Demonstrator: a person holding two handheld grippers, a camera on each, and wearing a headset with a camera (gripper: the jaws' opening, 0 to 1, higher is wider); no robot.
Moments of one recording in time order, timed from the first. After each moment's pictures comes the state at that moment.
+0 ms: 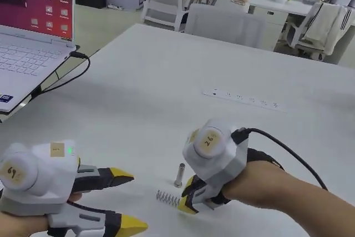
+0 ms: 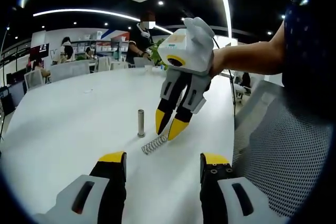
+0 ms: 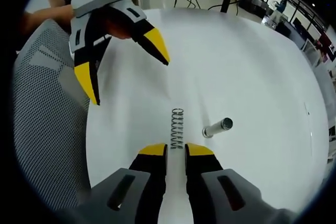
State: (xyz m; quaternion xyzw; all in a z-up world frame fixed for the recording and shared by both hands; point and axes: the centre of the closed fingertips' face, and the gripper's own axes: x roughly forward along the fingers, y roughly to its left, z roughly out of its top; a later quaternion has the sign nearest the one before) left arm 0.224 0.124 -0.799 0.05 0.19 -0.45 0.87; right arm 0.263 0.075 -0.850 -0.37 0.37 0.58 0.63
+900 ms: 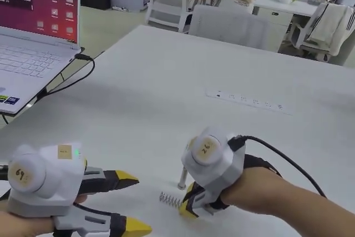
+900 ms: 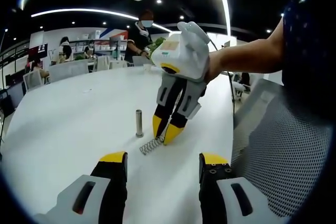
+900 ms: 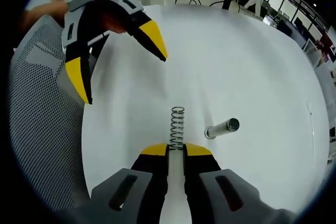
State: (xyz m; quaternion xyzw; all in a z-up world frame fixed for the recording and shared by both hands) left arm 0.224 0.124 -0.799 0.06 0.19 -0.46 0.87; right arm 0.262 0.077 -0.858 -0.37 0.37 0.58 0.62
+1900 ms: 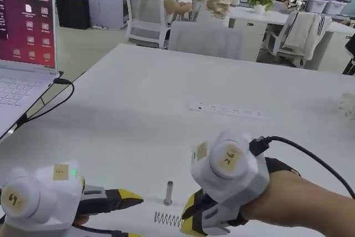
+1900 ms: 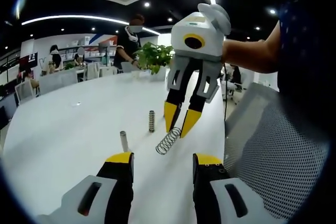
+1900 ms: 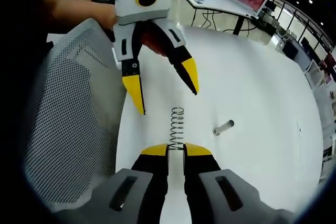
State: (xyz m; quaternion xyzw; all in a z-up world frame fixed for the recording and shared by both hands) left arm 0.221 0.089 -0.769 0.07 0.16 -0.50 0.85; right arm 0.220 0.053 -0.786 -0.38 0.31 0.63 0.61
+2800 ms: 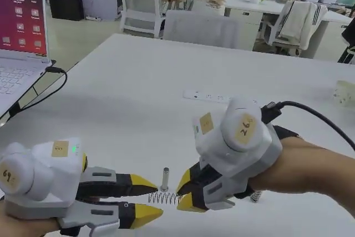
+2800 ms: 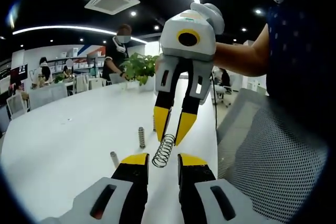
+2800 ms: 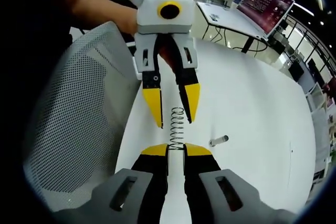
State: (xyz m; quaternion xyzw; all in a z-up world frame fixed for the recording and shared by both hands) left arm 0.219 0.068 -0.751 0.07 0.12 -0.54 0.83; right arm 0.215 0.059 -0.764 -0.40 0.25 0.66 0.58
